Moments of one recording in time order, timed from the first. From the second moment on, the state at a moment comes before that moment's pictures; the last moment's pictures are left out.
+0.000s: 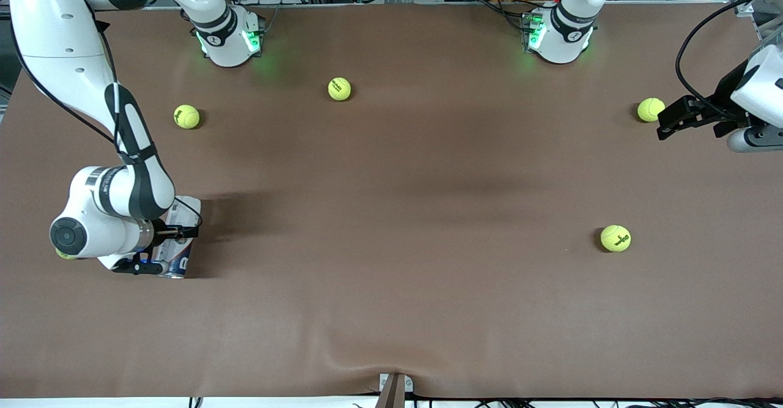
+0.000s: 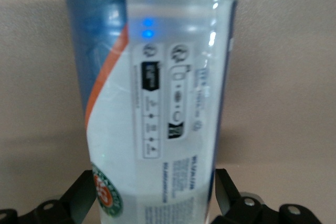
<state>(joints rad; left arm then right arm) -0.12 0.02 0.03 -1.54 0.02 1.55 -0.12 -0.06 0.71 -0.03 -1.64 0.02 2.08 -0.05</state>
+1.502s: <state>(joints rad) -0.13 0.06 0.03 -1.54 0.02 1.58 -0.12 0.33 0.55 0.00 -1.55 0.02 2.08 -0.45</state>
